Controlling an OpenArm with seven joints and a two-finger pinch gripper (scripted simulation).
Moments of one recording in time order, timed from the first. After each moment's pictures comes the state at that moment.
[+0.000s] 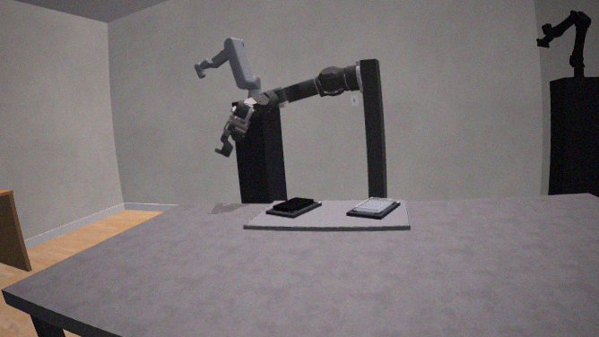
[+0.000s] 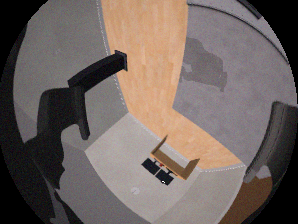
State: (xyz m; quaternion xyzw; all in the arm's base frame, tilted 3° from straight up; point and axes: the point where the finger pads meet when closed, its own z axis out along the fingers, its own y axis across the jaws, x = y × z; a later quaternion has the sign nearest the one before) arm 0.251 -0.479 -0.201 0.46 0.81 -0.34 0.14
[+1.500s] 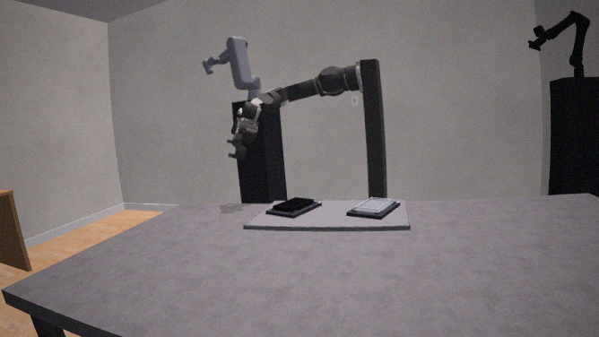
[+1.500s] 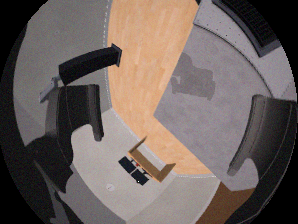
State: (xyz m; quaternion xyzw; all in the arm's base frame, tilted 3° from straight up) arm 0.247 -0.440 -0.223 0.38 0.88 -0.27 0.10
